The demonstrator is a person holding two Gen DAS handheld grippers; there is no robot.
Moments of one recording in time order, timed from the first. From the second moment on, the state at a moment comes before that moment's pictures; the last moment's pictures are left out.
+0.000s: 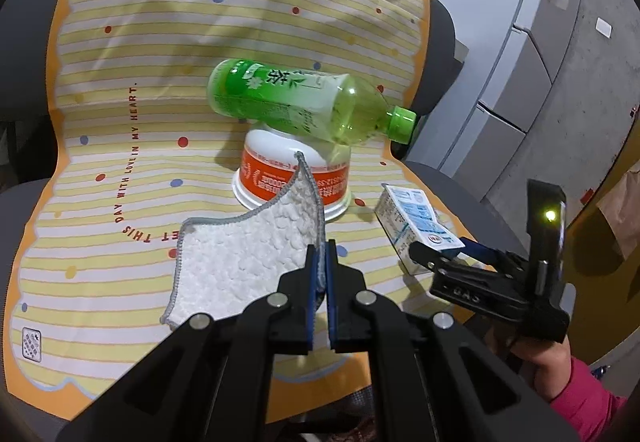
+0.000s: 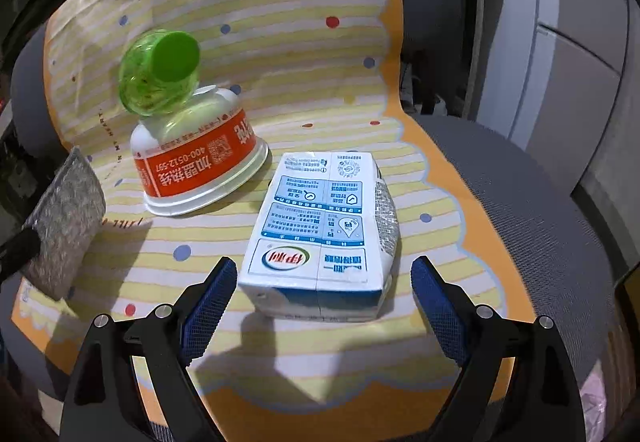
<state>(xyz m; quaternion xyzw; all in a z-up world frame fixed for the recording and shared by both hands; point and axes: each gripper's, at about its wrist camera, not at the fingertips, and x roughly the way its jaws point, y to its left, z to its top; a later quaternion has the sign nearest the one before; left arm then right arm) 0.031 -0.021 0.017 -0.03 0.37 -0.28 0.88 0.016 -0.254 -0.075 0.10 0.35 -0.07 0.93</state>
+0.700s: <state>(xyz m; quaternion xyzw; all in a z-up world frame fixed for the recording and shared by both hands) -0.059 -0.117 0.039 0.00 0.33 -0.40 0.85 -0.182 -0.295 0.004 0.10 0.24 -0.11 0.96</state>
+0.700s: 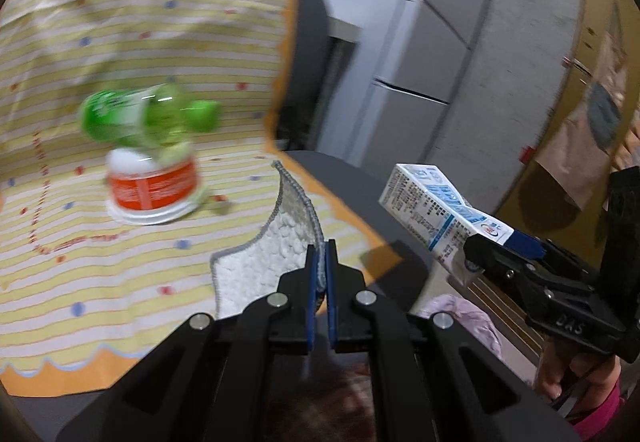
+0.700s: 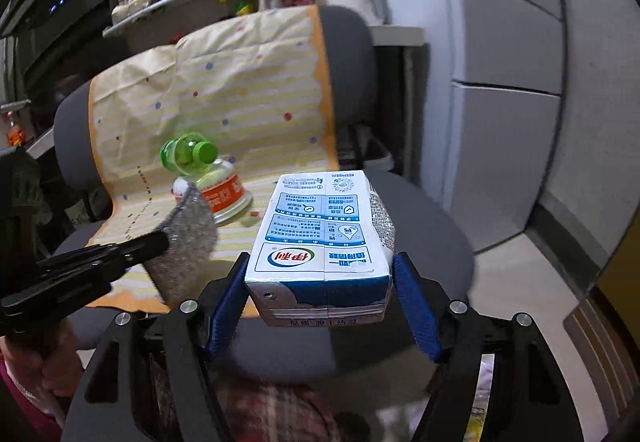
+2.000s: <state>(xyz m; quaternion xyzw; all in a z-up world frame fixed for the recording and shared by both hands) -0.198 -0.382 -0.019 0.17 0.39 -0.64 0.64 -0.373 -0.449 -0.032 0.21 0.20 -0.37 0.88</state>
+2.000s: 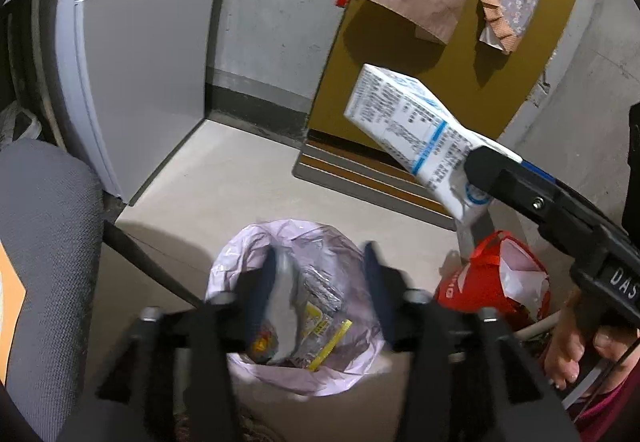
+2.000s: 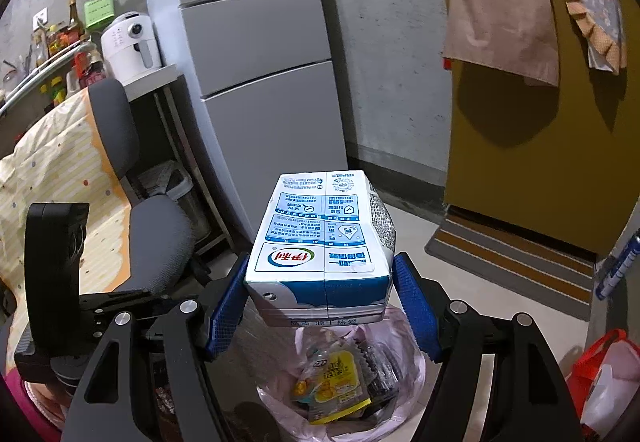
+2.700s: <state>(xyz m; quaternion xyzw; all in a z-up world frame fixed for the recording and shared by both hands) -0.145 -0.297 0.030 0.12 0.32 -0.54 0.76 -0.355 -0.427 -0.018 0.19 0.18 -0.36 0.90</state>
